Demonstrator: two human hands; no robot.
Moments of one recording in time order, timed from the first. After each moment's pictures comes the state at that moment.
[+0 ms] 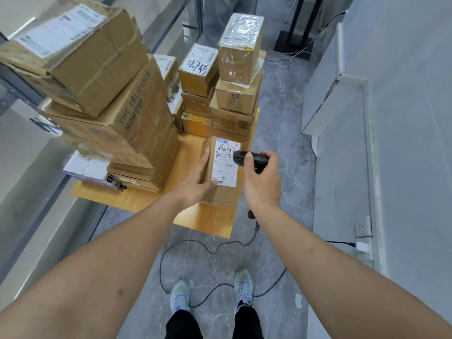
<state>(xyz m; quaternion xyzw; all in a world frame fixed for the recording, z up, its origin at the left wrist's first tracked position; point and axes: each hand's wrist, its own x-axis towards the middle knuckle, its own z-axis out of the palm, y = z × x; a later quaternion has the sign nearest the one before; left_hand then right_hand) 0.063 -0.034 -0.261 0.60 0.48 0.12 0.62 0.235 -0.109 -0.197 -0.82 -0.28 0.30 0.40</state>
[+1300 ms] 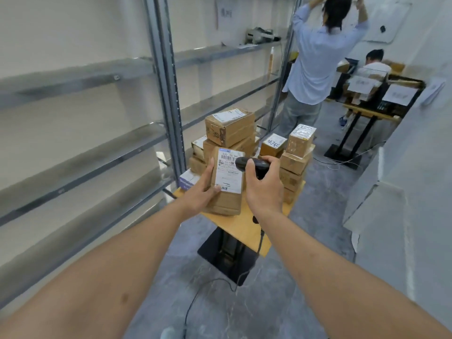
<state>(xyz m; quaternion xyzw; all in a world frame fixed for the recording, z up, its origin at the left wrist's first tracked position) -0.103 -0.228 -0.059 0.62 0.53 0.33 0.48 0.083 -0.256 -0.003 -0.66 -0.52 0.25 0.48</state>
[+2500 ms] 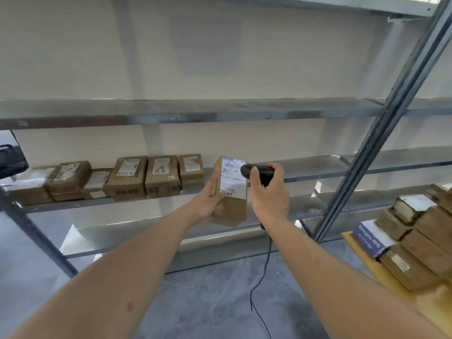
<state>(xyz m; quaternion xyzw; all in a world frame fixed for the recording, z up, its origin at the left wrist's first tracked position) -0.564 -0.555 -0.023 0.41 0.72 0.47 0.31 -0.413 -0.450 0.022 -0.42 -0.74 0.38 0.37</state>
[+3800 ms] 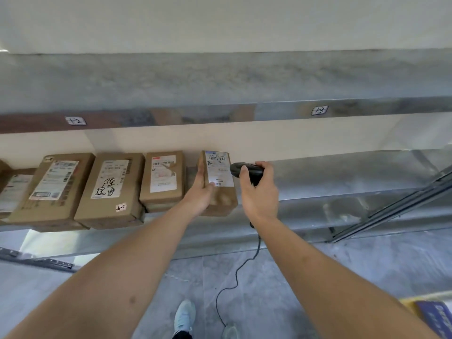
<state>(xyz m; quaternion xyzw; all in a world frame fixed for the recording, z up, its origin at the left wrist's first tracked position) -0.825 -0.274 -0.179 0.17 0.79 0.48 0.35 -0.698 -0.167 -0.124 -0.46 -0.73 0.46 0.22</state>
